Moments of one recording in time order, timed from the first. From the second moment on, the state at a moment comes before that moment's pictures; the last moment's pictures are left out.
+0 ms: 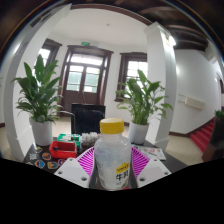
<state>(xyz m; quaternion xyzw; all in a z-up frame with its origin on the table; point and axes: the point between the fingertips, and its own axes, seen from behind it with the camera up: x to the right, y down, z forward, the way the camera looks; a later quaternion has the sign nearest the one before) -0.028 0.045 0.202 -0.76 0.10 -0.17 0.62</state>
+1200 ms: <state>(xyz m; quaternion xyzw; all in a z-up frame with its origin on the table) -0.028 -0.061 0.082 -0.81 0.09 -0.05 0.57</state>
